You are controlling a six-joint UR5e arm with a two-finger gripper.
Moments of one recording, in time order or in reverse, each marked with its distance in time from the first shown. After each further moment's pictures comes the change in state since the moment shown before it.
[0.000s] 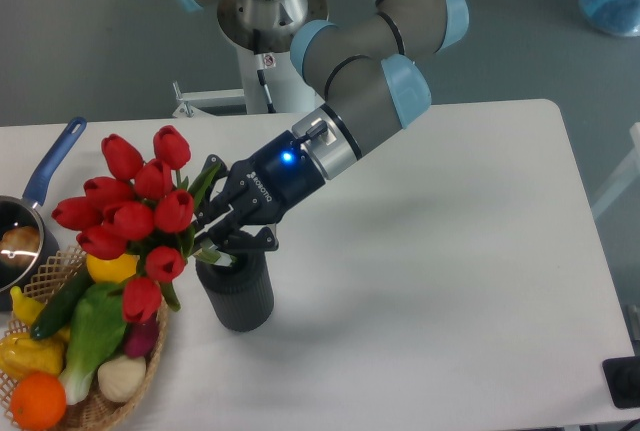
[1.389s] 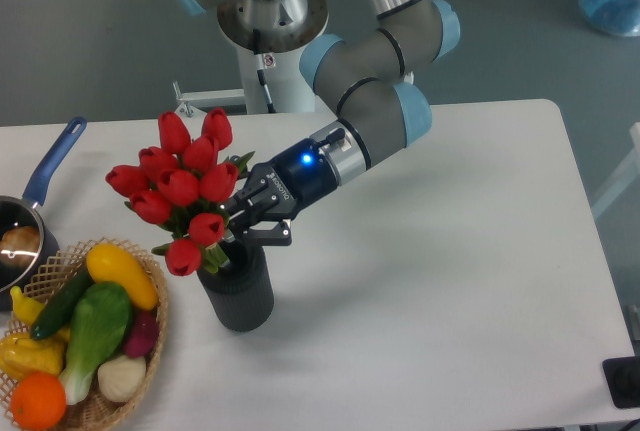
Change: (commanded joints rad) arm 0.054 -0.057 -0.129 -0.002 -0.124 0.221
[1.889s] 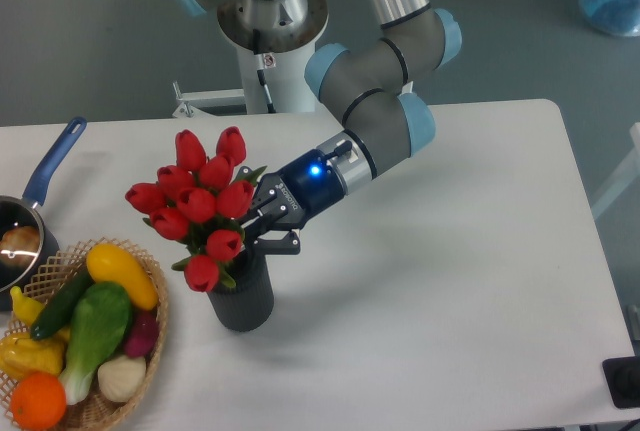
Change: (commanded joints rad) arm 0.009 -0.034 -0.003 0.000 0.000 0.020
